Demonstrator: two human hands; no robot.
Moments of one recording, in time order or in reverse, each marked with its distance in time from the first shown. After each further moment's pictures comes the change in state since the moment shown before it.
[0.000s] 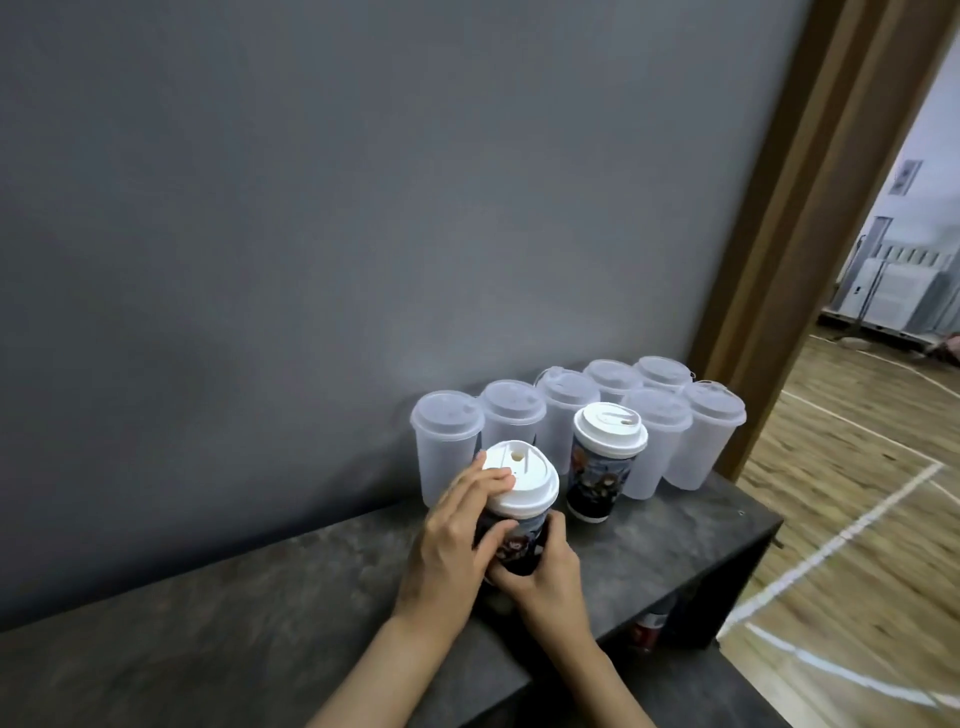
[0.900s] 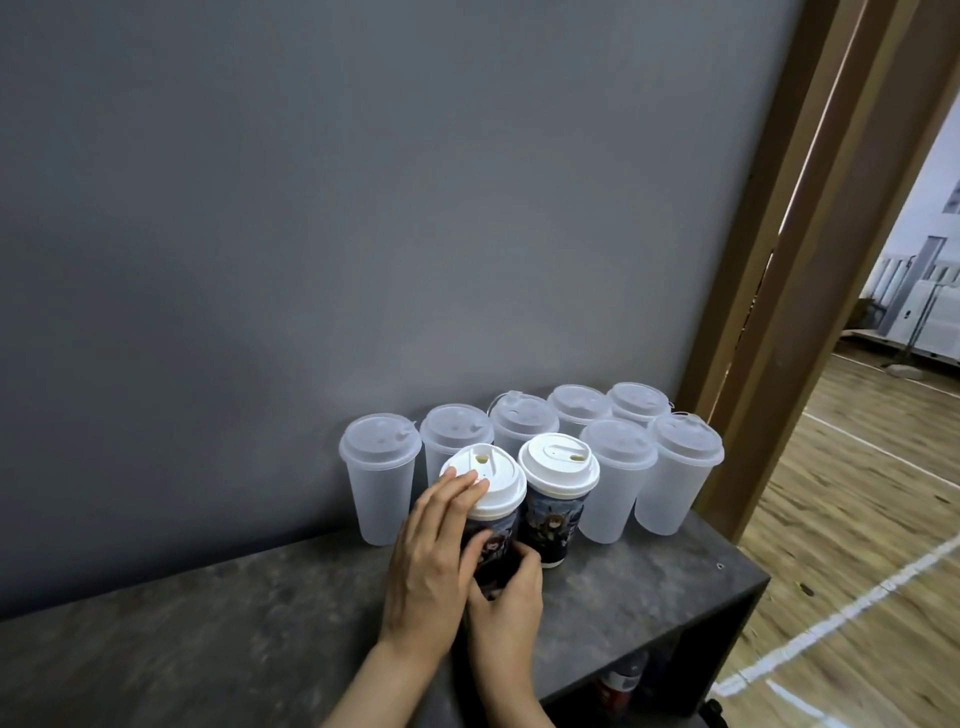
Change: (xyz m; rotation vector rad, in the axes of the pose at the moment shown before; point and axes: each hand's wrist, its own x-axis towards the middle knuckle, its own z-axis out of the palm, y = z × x) left_hand 0.027 0.001 0.088 0.282 0.128 0.024; right_hand 0.038 0.026 -0.007 0.113 0.235 0.065
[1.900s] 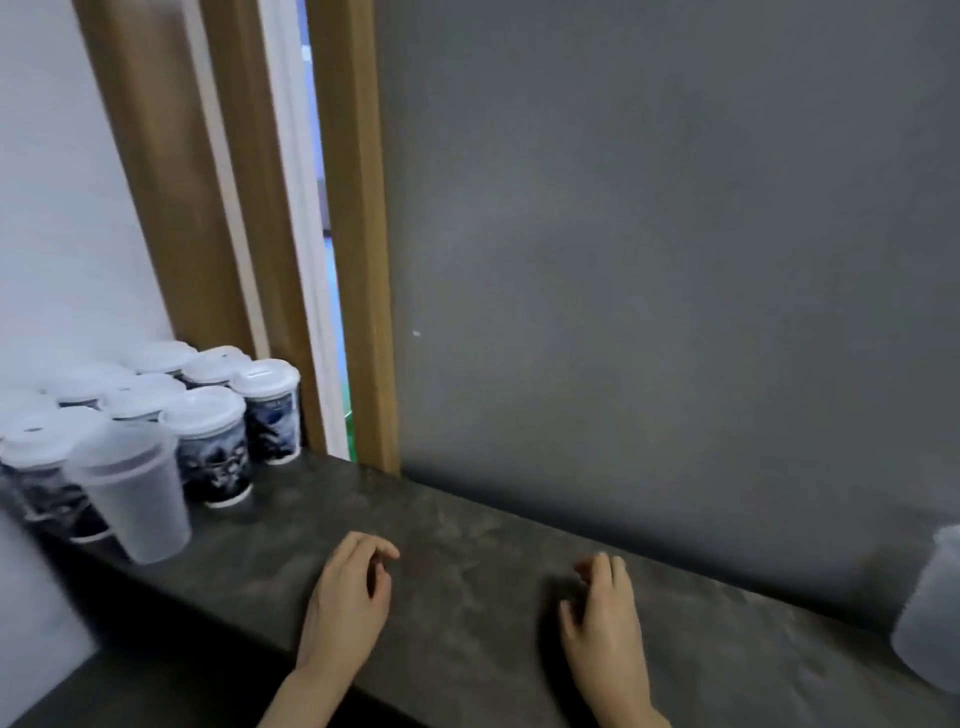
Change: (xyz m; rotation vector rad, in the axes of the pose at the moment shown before) left_hand -0.223 -0.176 -0.436 0.555 0.263 -0.835; right_hand -0.236 -0.115 0.224 -0.272 -0.861 -0.571
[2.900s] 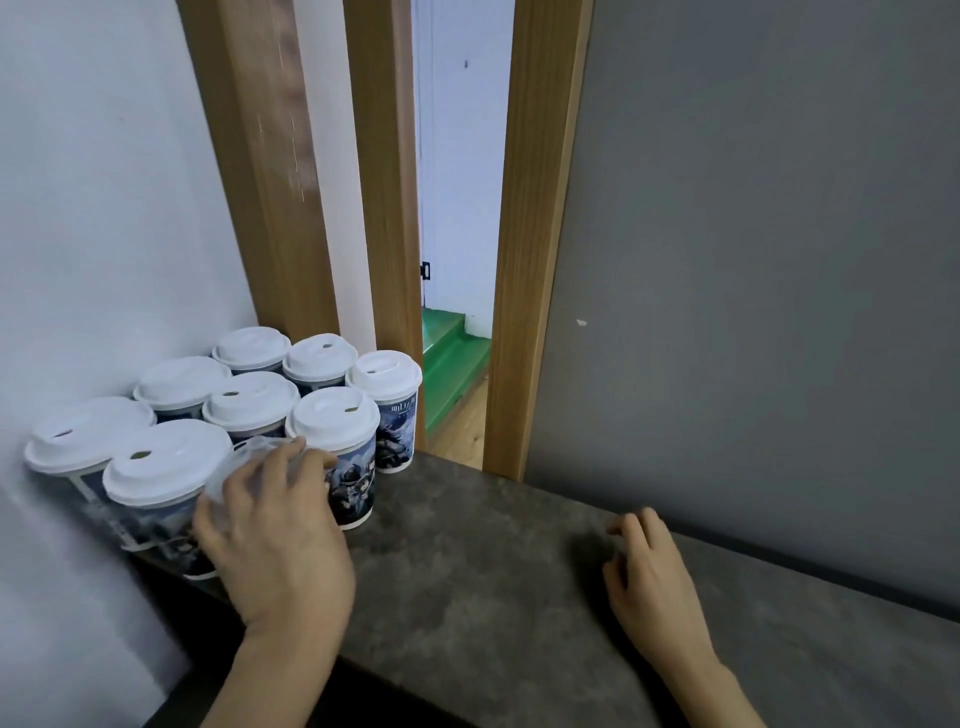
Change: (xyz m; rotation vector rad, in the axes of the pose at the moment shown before) left_hand 0.098 -0.088 -0.163 0.566 0.364 -0.154; right_hand 0.057 -0.103 0.131 -0.225 -0.054 -0.234
